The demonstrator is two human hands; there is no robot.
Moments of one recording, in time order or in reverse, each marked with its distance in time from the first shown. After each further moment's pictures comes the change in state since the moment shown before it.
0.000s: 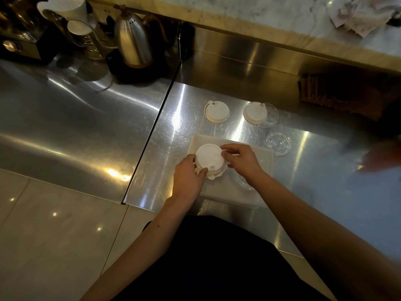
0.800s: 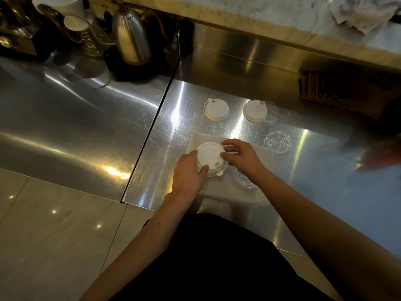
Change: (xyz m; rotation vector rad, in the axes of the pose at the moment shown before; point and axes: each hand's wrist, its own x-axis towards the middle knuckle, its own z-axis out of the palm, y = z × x) left_hand 0.007 0.002 0.001 0.161 -0.054 0.026; right_hand 0.002 -0.002 -0.007 -0.017 -0.086 -0.016
